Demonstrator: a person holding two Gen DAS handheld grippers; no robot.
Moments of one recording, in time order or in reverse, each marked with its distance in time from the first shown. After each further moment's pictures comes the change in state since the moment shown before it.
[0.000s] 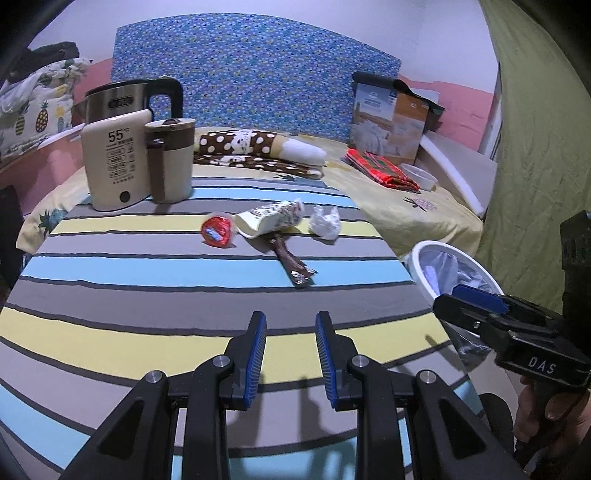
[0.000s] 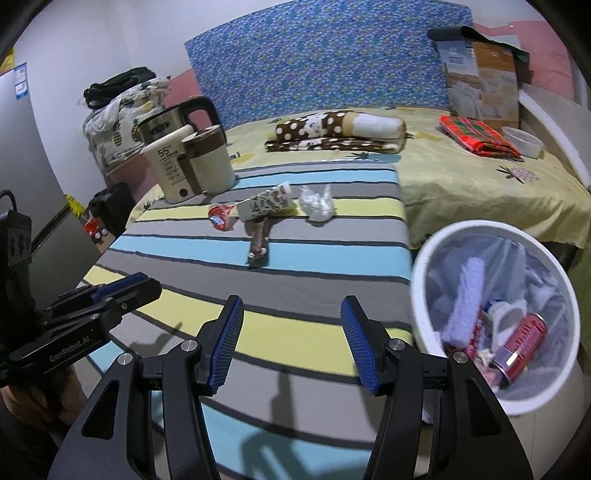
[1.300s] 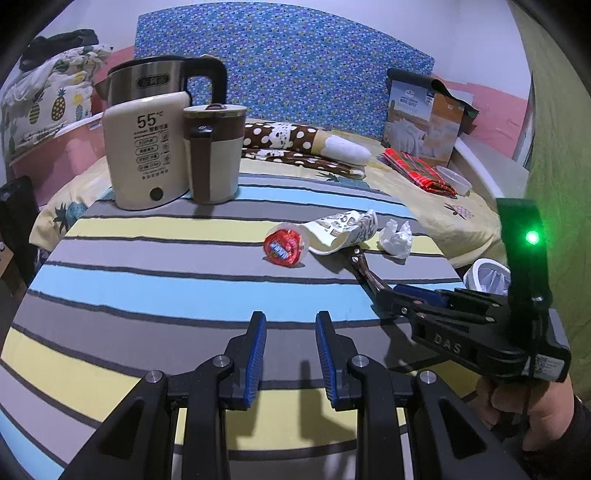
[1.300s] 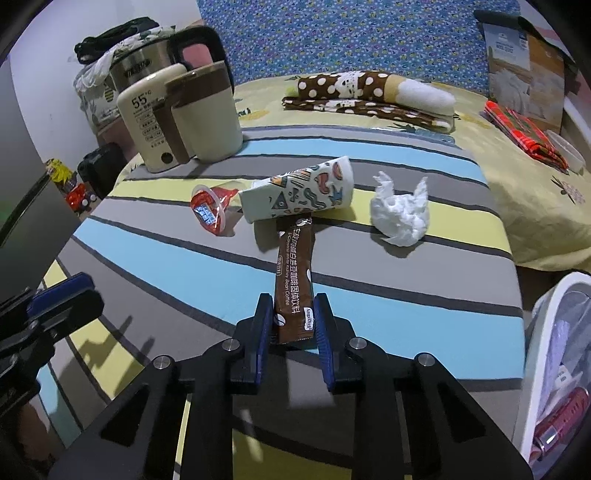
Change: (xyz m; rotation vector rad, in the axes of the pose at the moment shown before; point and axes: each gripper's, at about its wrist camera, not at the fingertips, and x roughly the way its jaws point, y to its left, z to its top) left arm 0.039 0.057 0.030 -0.037 0.028 0.077; right arm 0.097 0.024 0.033 -0.071 0.156 0.011
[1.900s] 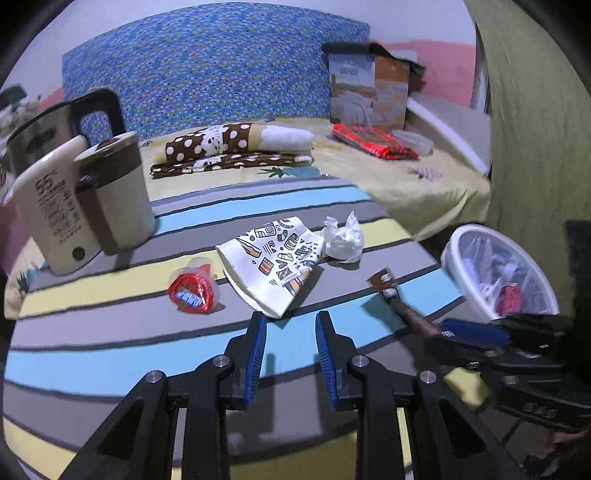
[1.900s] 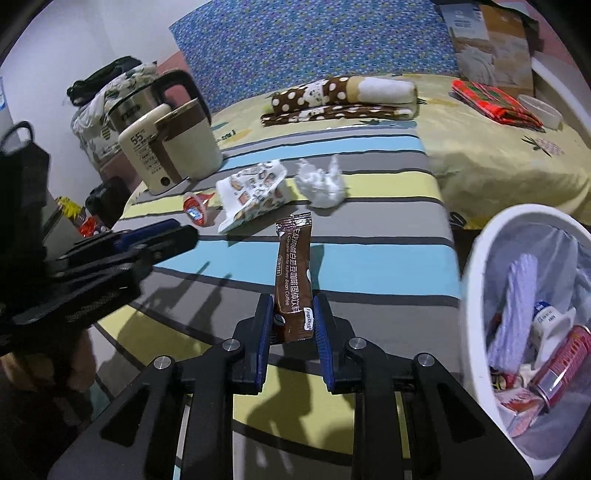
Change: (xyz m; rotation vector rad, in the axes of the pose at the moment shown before) left arm 0.057 -0.070 0.028 0.263 0.041 -0.047; right arm -0.043 -0.042 -0.032 0.137 -0.053 0.044
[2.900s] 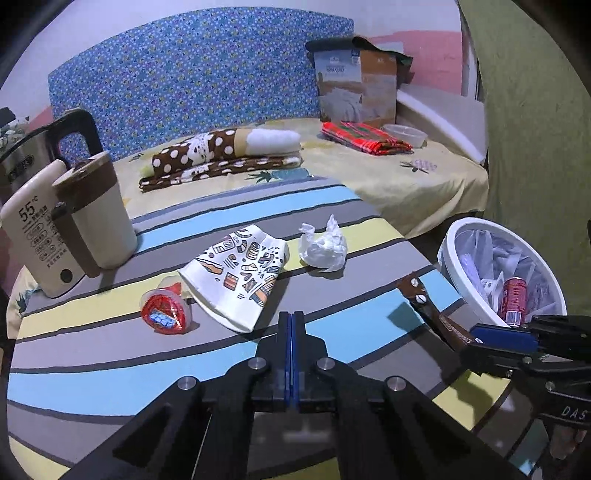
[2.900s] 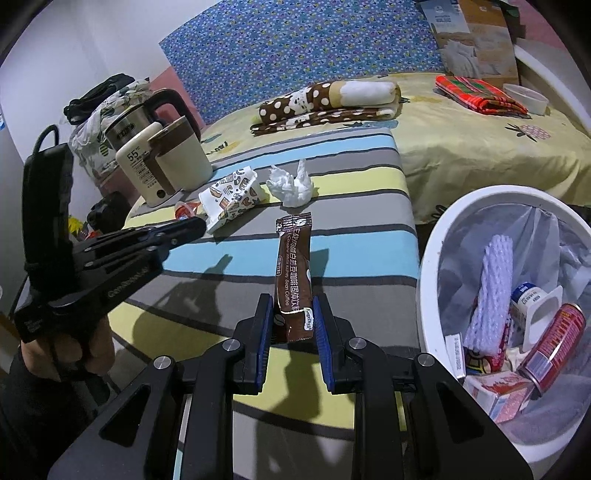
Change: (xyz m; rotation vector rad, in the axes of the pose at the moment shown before) left arm 0.007 -0.017 0.007 0.037 -0.018 -0.003; right arm -0.018 -0.022 -0.013 0.049 -0.033 0.015
